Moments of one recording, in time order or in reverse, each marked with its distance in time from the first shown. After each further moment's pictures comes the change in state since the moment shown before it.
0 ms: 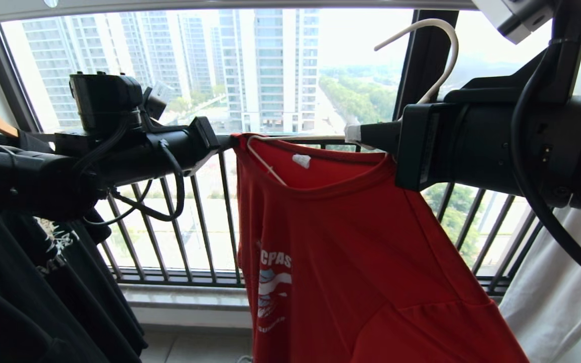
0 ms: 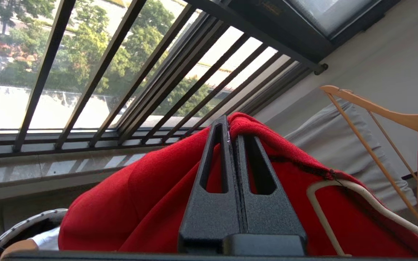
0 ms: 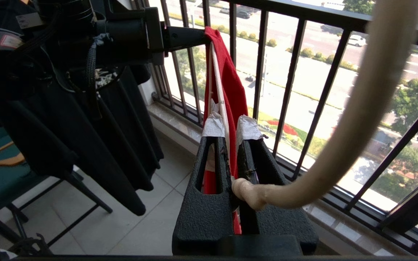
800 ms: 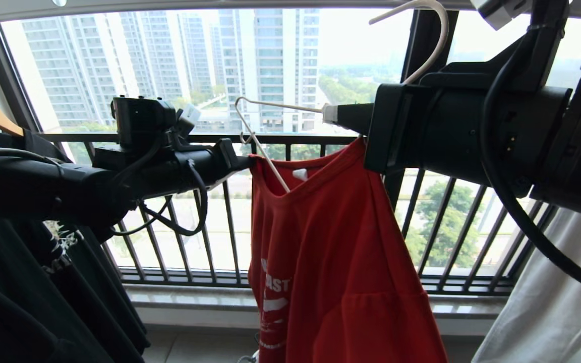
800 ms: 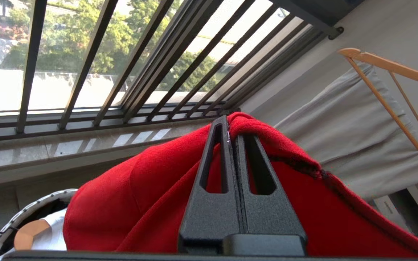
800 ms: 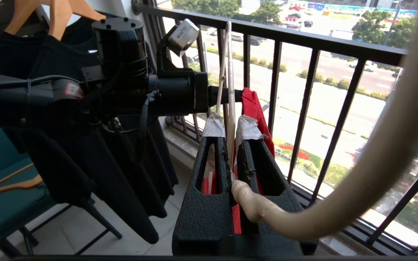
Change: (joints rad) left arm -0.060 0.061 0.008 0.016 0.000 0.060; right arm 0.024 0.050 0.006 -0.165 -0.001 -0.004
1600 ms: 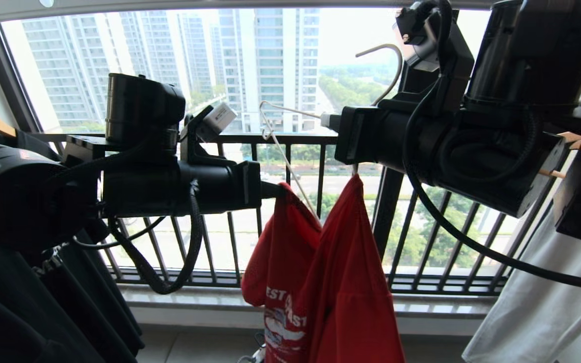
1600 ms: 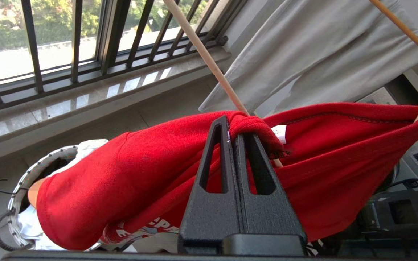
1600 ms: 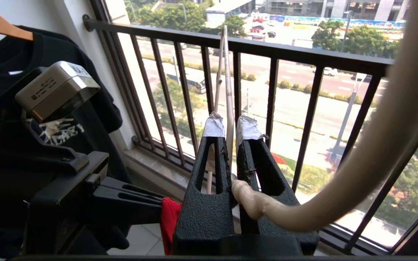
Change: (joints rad) left arm -0.211 -0.201 0.038 0.324 0.001 0.198; right arm -0.136 0.144 0.011 -0.185 -0.001 -0.014
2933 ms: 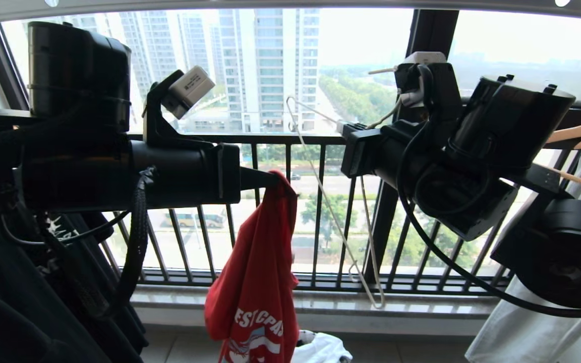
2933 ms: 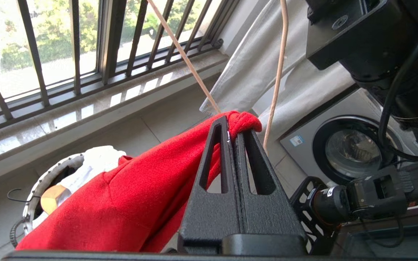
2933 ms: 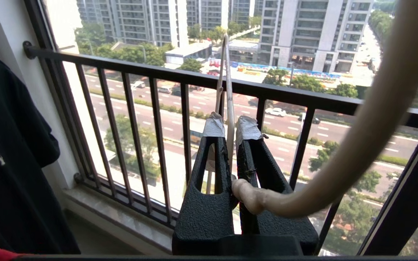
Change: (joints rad) left arm -0.028 -0.126 -0.010 0.097 0.010 0.054; right arm -0.089 0.070 0.217 -0.444 -0.037 -0.158
